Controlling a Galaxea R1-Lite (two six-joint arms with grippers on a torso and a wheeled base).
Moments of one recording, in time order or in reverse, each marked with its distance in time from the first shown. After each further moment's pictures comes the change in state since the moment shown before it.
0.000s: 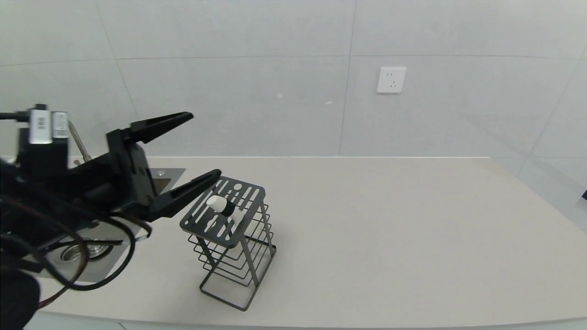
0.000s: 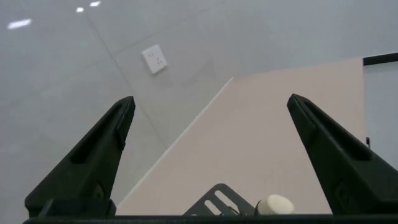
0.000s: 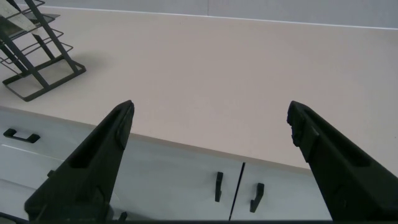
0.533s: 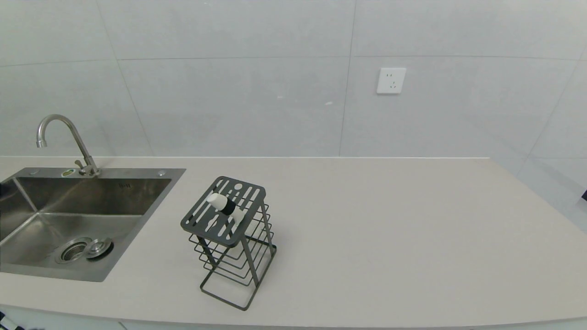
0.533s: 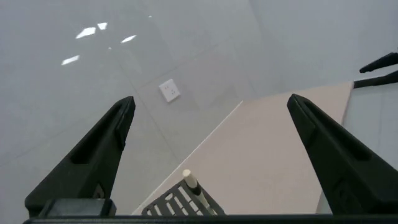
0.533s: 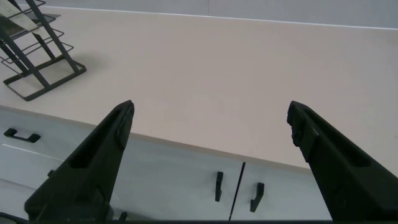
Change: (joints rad) left arm 0.060 -0.771 0.349 0.300 0.074 -0.073; right arm 0.000 0.000 0.001 0.000 0.000 0.000
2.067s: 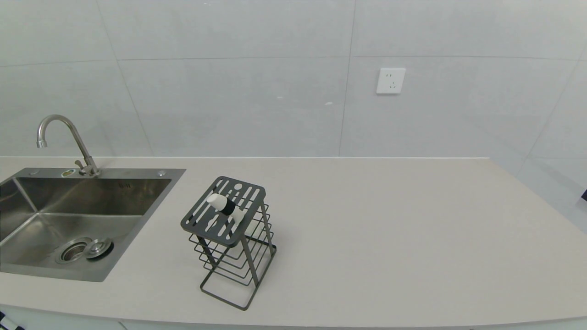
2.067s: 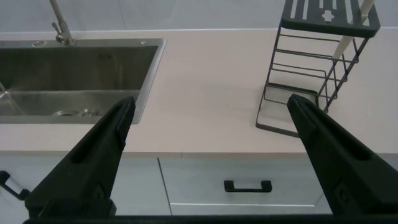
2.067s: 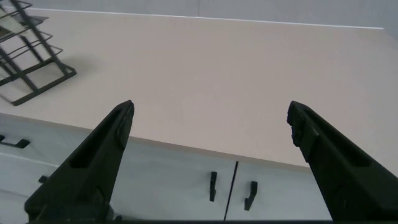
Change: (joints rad) left arm 0.157 -0.773 0.051 1.266 0.753 -0.052; right arm -0.008 0.000 -0.001 0.000 -0.058 0.002
